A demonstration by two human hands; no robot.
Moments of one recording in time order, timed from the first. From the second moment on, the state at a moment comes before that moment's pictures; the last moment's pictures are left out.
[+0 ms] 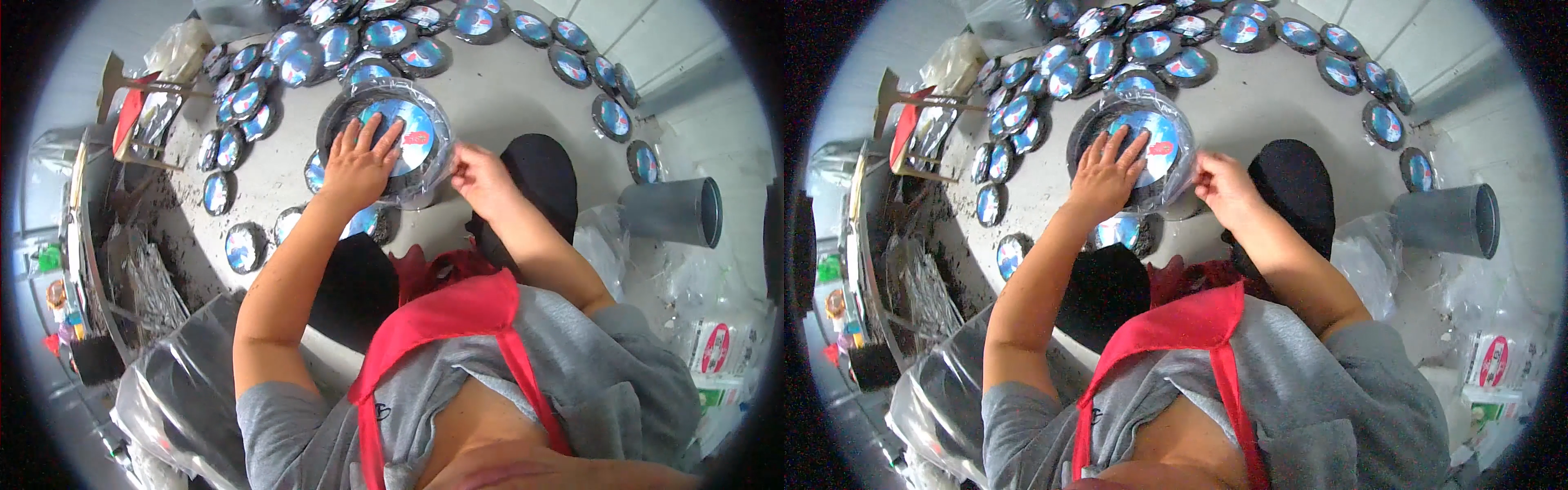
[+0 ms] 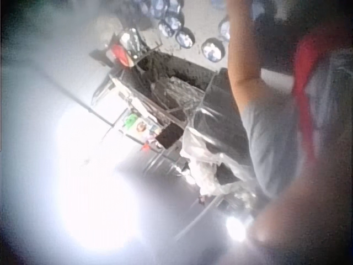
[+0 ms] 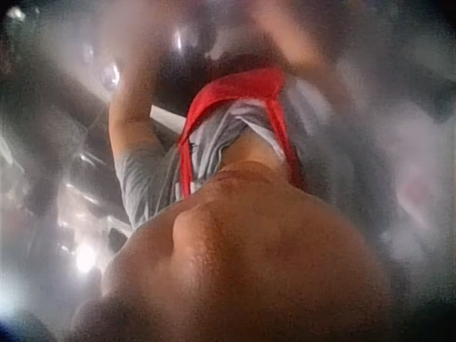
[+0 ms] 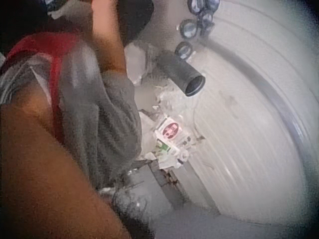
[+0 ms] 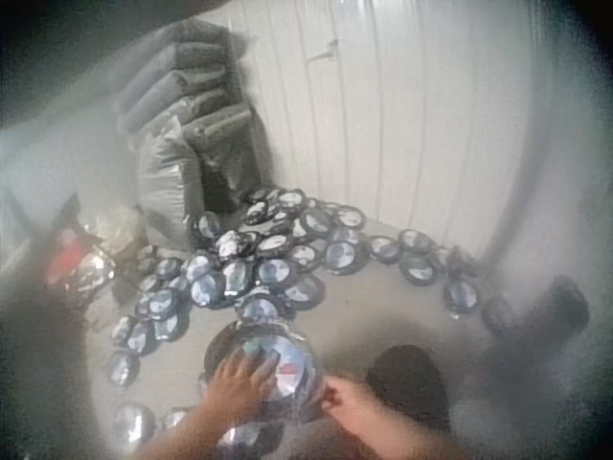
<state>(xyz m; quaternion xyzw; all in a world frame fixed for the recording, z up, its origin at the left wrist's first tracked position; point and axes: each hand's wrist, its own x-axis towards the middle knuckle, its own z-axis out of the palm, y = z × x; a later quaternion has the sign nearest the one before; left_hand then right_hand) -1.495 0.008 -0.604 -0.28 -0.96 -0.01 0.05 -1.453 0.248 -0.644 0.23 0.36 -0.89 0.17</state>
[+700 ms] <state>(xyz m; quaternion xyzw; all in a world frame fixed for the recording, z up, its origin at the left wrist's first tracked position) -1.479 -0.006 -0.580 0.06 -0.94 -0.35 -0.01 -1.468 0.391 -0.563 -0.20 0.91 -0.34 -0.11</state>
